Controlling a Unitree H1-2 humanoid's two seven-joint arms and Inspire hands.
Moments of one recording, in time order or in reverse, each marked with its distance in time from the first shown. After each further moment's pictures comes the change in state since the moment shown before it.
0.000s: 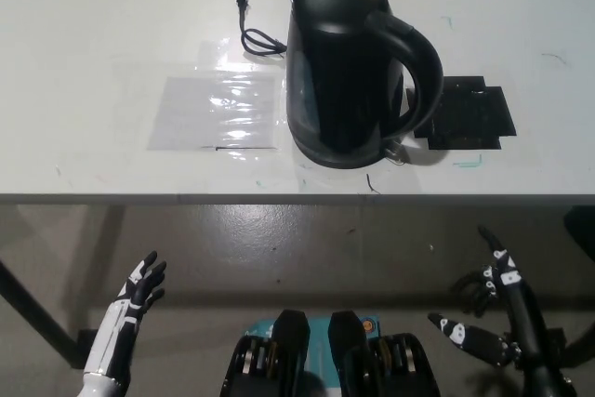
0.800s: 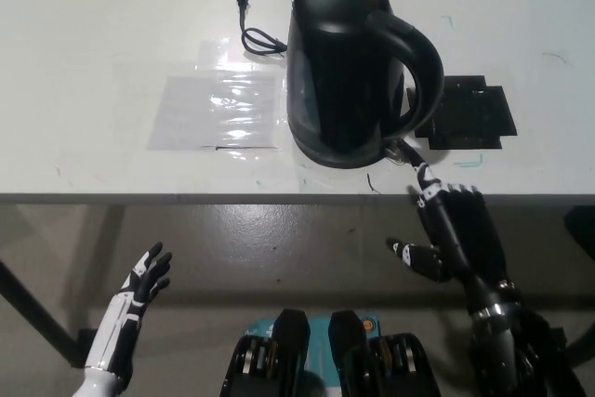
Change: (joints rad) left_arm -0.017 0.007 -0.002 -0.008 -0.002 -0.059 -0.031; right_arm -0.260 -0.007 0.161 -0.032 -0.485 0.216 -0.002
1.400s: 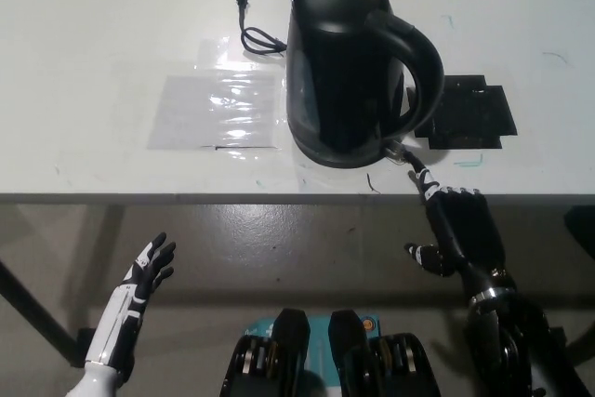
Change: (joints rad) left_arm -0.007 0.001 0.001 -0.008 -0.002 -0.032 -0.019; right_arm -0.071 -0.027 0.027 0.198 -0.060 0.079 -0.021
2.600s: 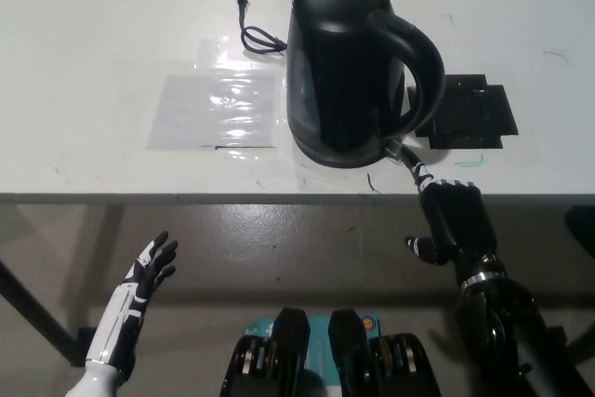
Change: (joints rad) left_arm -0.004 0.000 0.001 -0.005 -0.001 0.000 -0.012; right_arm -0.074 0.001 0.026 0.142 0.010 0.018 -0.036
